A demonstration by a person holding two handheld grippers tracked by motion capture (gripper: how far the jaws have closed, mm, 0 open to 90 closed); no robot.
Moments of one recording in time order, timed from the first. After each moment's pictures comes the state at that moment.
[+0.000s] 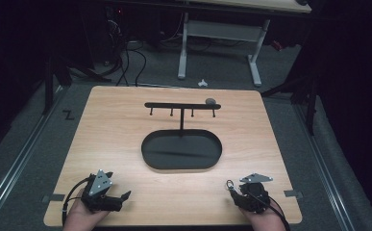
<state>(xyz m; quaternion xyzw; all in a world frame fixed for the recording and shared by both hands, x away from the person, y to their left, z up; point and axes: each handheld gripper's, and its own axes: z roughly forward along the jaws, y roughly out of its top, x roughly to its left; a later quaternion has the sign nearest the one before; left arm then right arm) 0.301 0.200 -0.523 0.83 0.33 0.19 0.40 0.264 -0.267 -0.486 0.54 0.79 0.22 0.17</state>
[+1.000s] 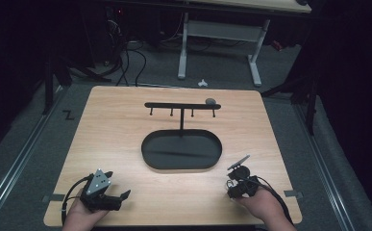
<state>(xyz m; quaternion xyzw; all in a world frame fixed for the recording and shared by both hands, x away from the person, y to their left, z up) 0.302 0.202 -0.522 0.83 0.33 0.18 0.42 0.318 -0.247 -0.487 0.55 0.83 0.04 0.07</state>
